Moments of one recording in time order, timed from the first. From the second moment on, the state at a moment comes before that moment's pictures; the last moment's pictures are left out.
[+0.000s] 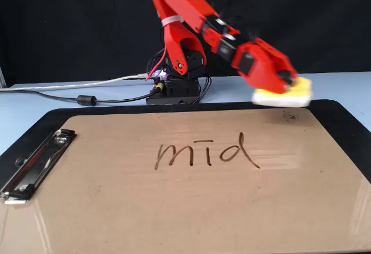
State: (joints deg) arm -48.2 123.0 144.5 3.8 -95.1
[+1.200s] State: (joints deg) arm 6.1 67.1 120.1 -35.0 -83.6
